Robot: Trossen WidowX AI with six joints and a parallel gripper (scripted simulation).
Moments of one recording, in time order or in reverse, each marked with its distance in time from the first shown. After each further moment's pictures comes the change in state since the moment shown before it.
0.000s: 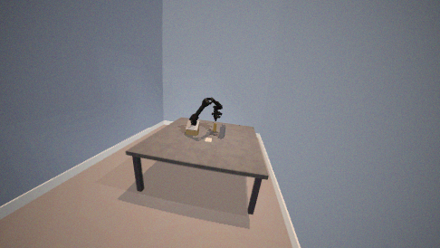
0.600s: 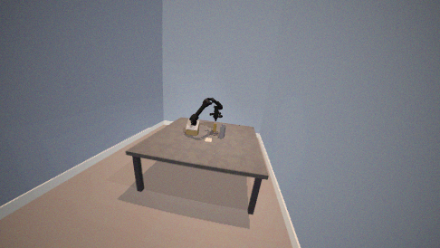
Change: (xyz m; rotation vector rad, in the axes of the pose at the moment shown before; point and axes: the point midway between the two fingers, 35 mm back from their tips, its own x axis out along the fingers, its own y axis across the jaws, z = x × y) arm 0.001 0.004 0.003 -0.563 0.040 0.008
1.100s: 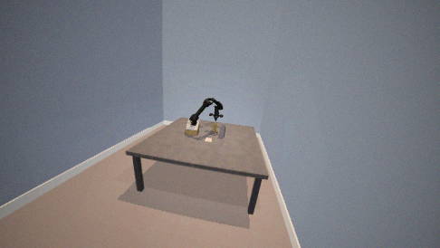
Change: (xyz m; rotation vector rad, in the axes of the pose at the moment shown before) arm 0.001 0.002 0.004 -0.415 0.024 0.019
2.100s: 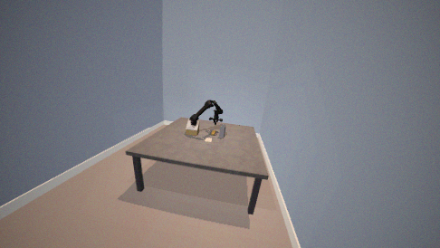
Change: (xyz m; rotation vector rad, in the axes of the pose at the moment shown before) arm 0.059 0.001 -0.002 -0.033 0.000 0.008
